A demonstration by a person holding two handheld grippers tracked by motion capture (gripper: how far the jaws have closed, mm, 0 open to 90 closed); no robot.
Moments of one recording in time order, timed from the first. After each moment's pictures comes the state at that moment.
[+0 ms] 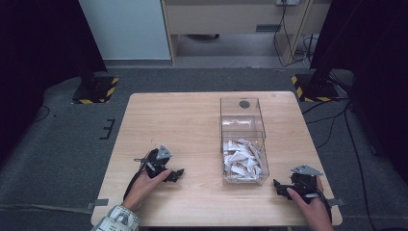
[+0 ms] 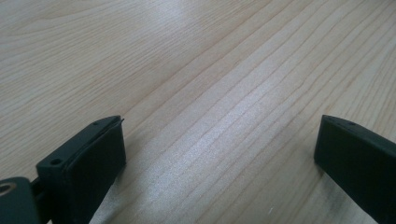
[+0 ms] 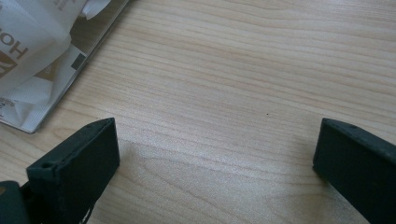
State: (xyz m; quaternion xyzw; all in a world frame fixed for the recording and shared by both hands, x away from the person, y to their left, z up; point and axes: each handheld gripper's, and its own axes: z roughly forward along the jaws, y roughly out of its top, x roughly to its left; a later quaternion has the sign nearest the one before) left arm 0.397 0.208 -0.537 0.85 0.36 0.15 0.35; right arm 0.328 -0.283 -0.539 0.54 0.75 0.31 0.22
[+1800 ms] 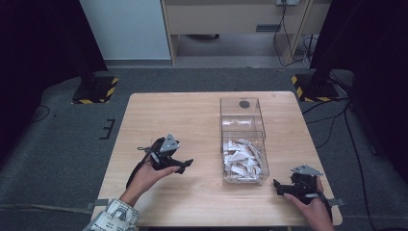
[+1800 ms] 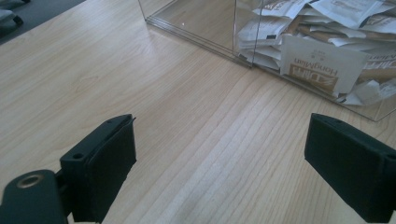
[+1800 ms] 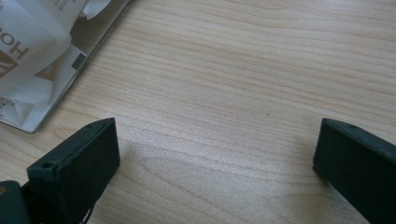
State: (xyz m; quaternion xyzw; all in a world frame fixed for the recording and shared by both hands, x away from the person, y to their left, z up) left arm 0.399 0.176 -0.467 0.85 0.28 0.17 0.41; right arm 0.328 -0.283 -0.539 0.54 0.75 0.31 0.22
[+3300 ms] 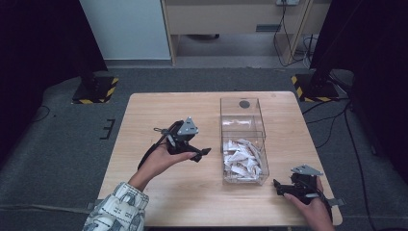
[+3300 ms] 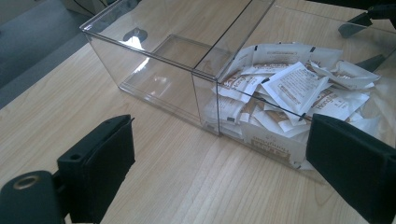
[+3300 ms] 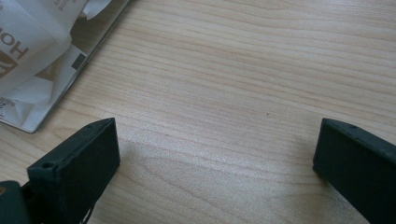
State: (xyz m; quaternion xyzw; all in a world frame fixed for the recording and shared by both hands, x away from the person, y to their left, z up) left arm 0.416 0.122 -0.404 0.87 0.22 0.15 0.42; right arm 0.328 -0.283 -0.539 0.54 0.75 0.31 0.22
